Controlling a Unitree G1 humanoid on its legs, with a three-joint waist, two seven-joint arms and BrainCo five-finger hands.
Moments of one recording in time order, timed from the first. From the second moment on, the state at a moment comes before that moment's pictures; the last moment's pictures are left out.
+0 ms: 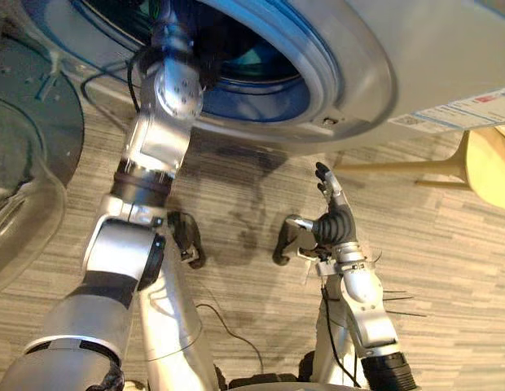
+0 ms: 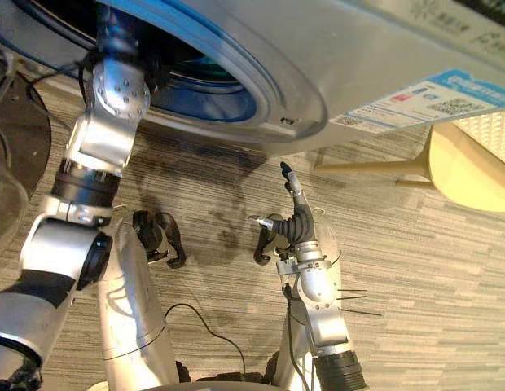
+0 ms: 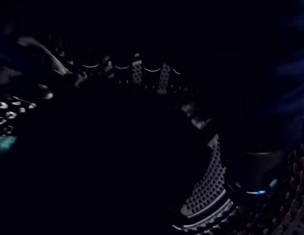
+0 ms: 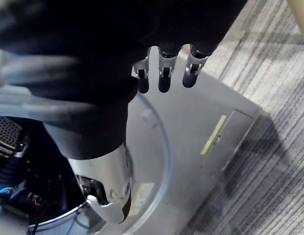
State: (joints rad) left arm -1.09 0.39 -0.14 0.35 0.42 0.02 0.31; right arm -0.01 -0.01 0.12 -0.12 -0.21 -0.23 -0.07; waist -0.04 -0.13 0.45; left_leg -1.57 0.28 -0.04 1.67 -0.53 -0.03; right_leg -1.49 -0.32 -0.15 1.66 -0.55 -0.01
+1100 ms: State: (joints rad) left arm 0.05 0.07 0.04 0.95 0.01 -0.13 0.10; right arm 0.02 -0.07 -0.07 0.93 -0.13 -0.14 -0.13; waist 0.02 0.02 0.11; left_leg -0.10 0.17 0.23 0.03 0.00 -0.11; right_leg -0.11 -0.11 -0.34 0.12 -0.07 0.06
